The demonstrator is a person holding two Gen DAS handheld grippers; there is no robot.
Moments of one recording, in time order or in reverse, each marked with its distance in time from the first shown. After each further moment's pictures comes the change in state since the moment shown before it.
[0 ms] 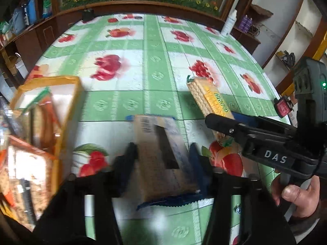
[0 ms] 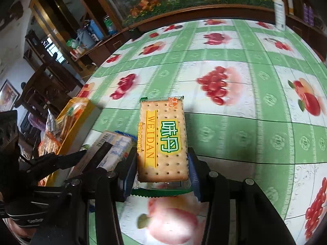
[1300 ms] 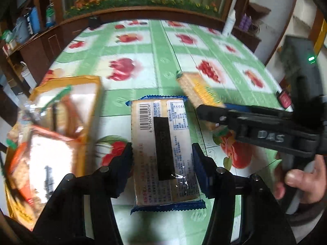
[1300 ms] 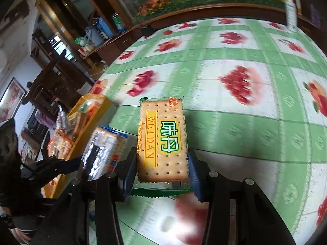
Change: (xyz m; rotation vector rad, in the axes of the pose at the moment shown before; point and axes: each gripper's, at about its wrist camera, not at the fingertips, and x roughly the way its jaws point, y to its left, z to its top) left arm -0.025 0.018 -0.017 0.038 -0.040 0.040; right arm 0.008 0.029 0.003 -0.019 0.014 0.071
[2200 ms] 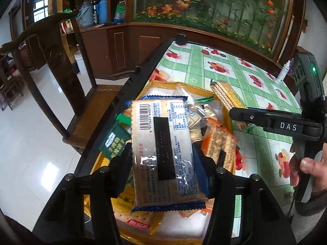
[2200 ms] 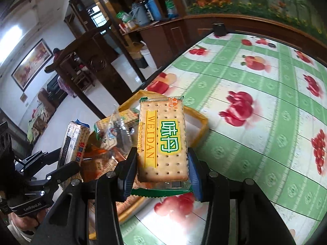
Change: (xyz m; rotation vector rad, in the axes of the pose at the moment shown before) left arm -0.088 0.153 -0.047 -0.262 -0.144 0.254; right arm 0.072 0.135 0.053 -0.262 0.084 0.134
